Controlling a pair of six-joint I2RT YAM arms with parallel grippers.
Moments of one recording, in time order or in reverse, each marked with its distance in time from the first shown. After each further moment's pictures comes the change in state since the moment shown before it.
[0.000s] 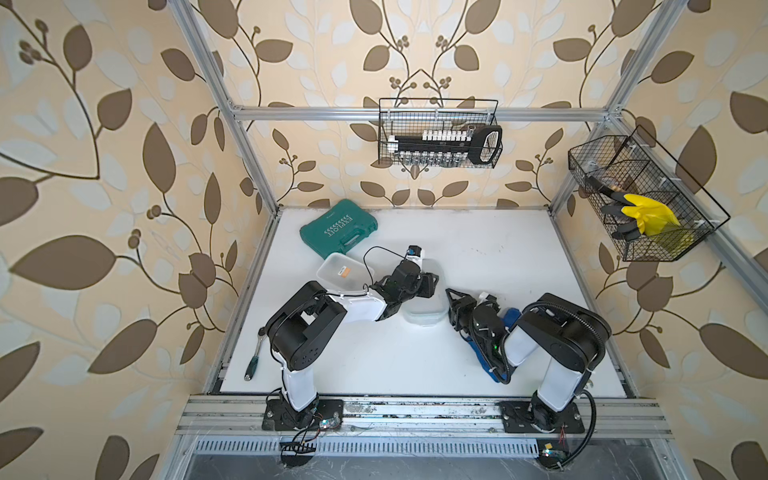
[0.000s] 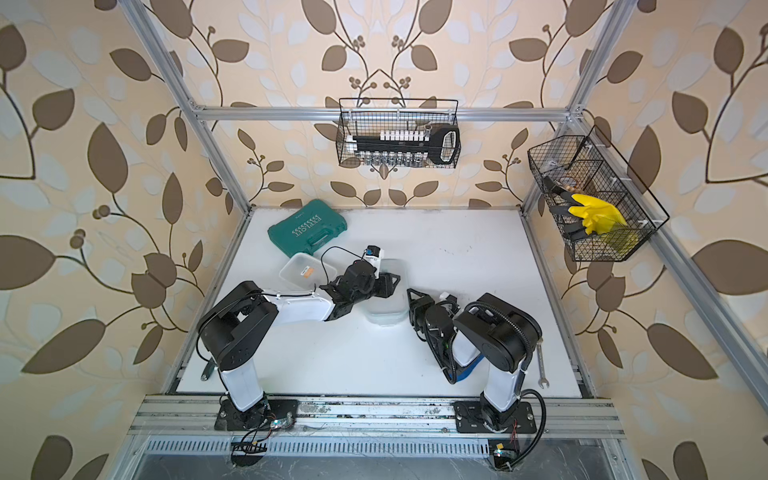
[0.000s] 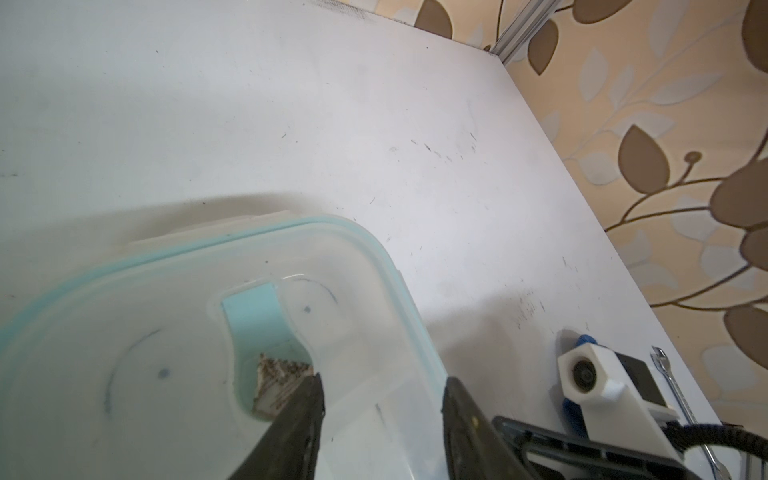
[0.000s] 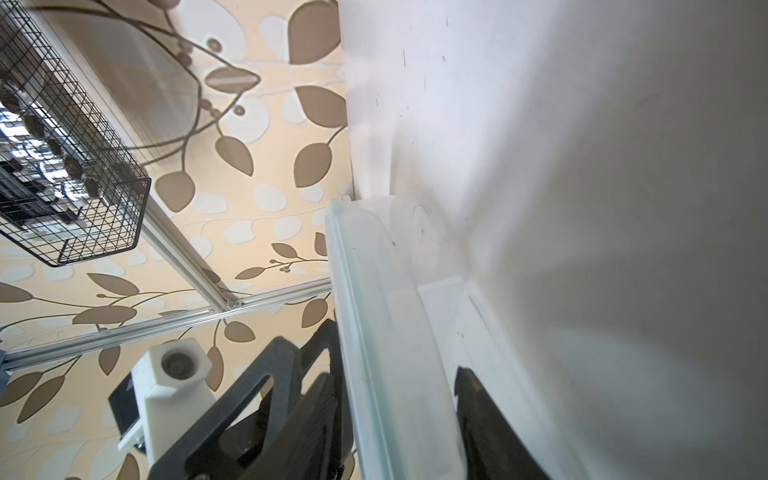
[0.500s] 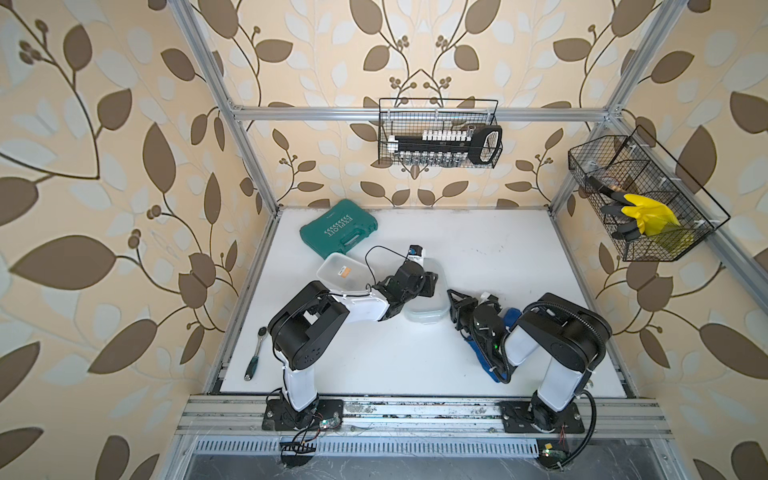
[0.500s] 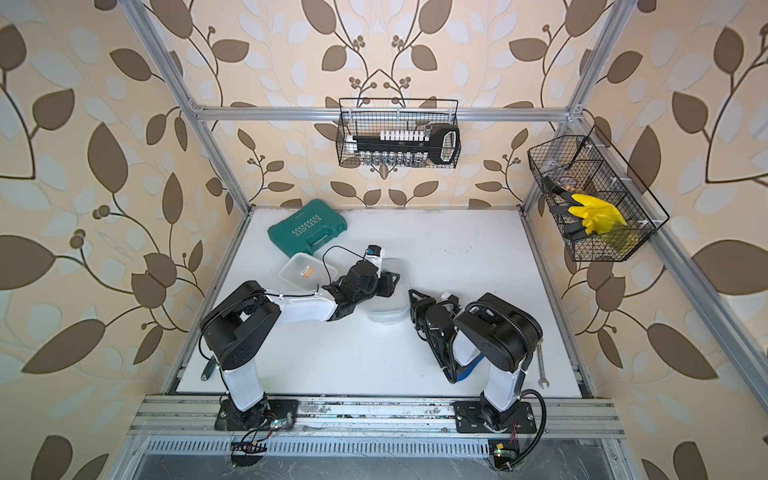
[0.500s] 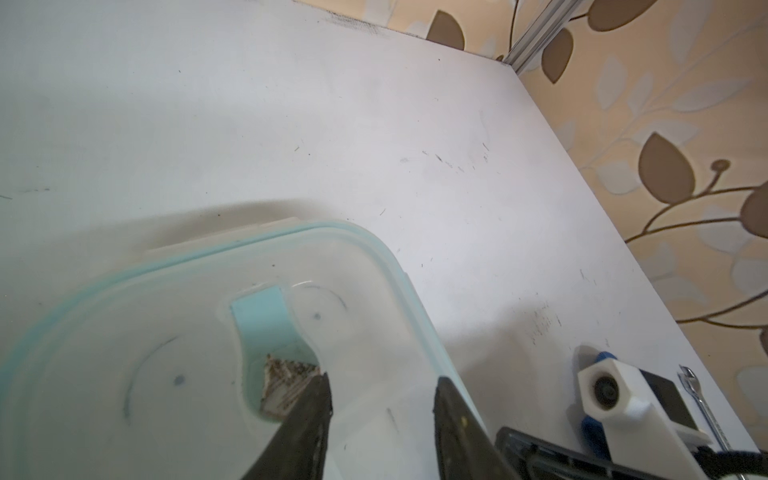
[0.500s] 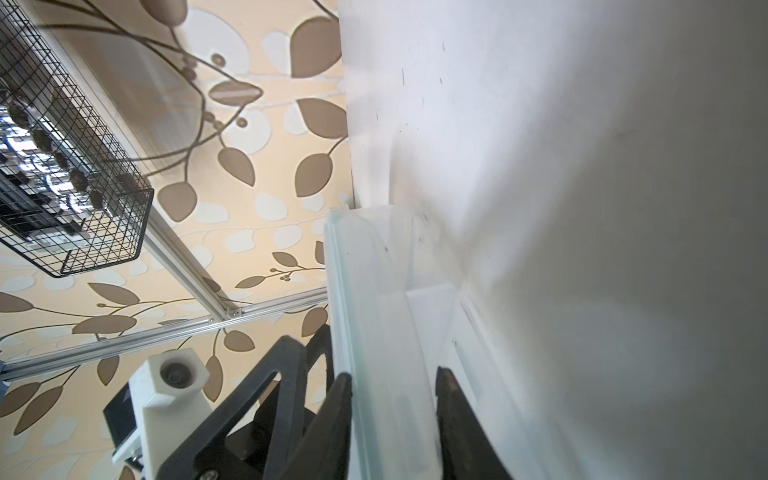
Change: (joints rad) left arm -0.018 0.019 0.019 -0.003 -0.072 0.000; right arm -0.009 0.000 0.000 -0.001 0.019 -0.001
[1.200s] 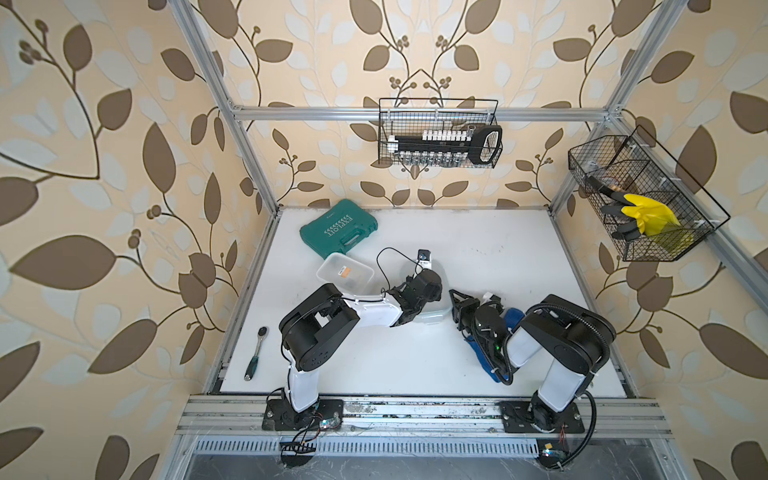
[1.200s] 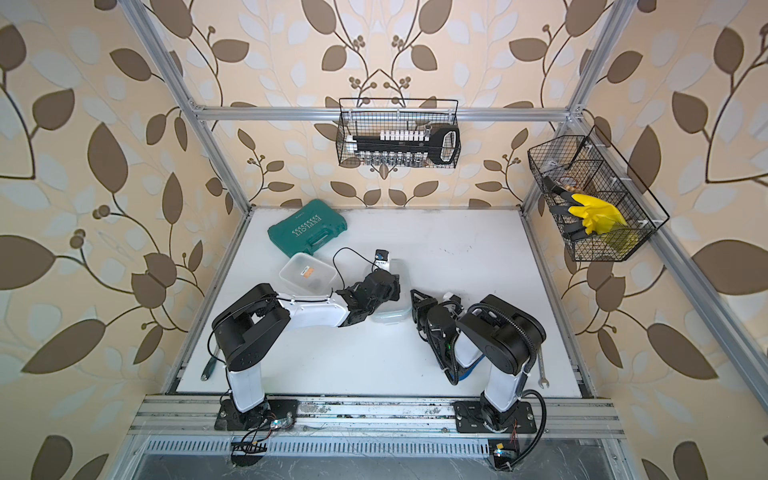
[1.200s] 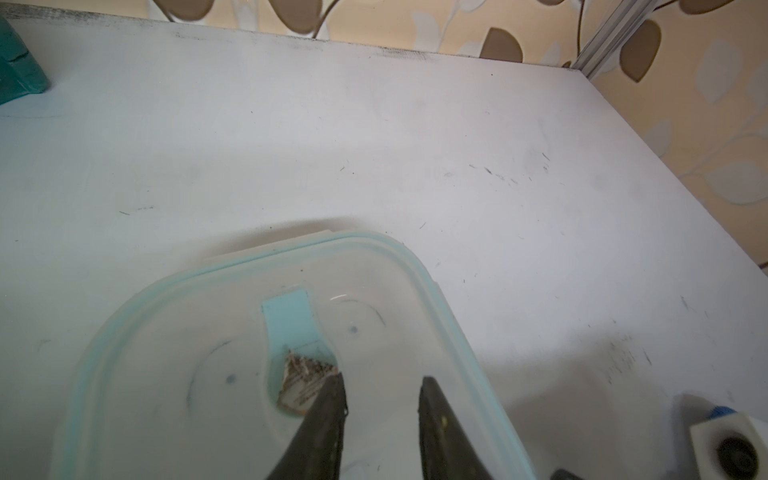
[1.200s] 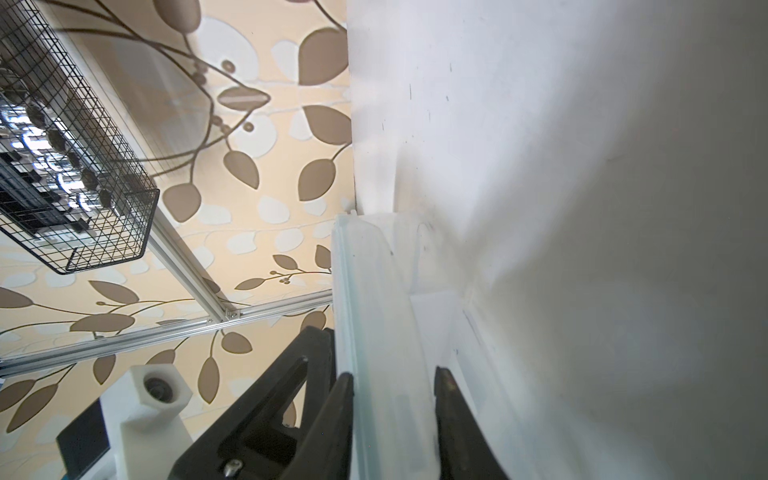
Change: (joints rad) left arm -0.121 0.048 0.079 -0.101 -0.335 0.035; right arm -0.001 -0.030 -0.018 -0.005 0.019 -0.034
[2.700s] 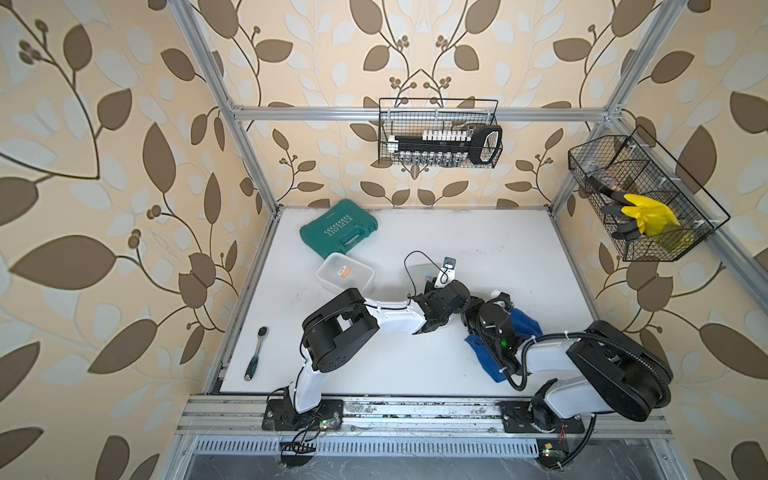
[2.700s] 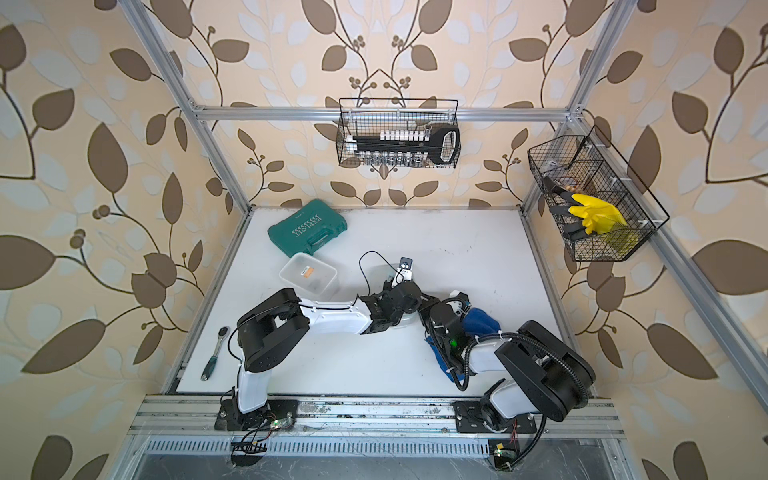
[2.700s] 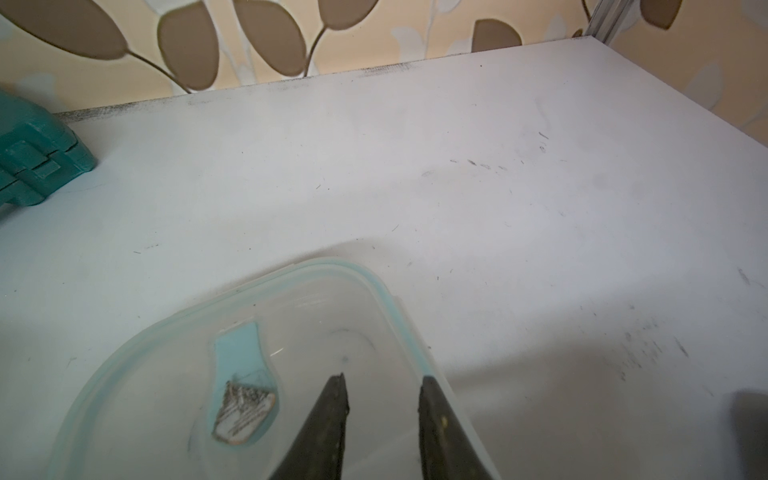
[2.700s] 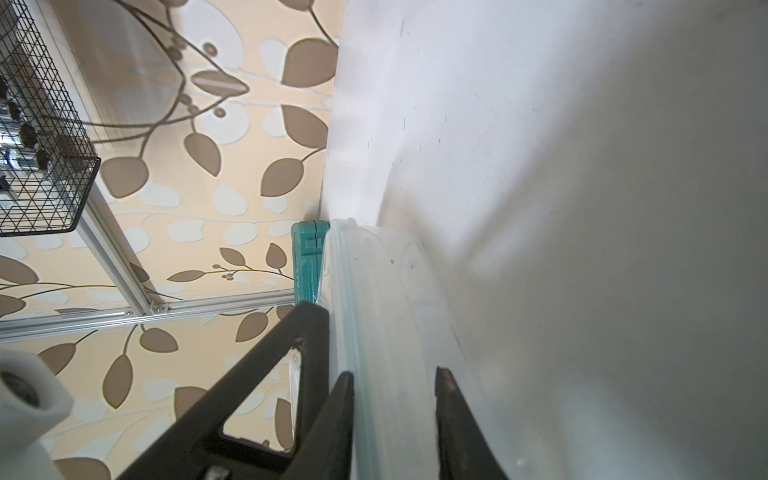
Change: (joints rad) left arm -0.142 0.117 0.162 -0.109 -0.232 0.084; right arm -0.003 -0.324 -0.005 -0.444 0.032 -0.161
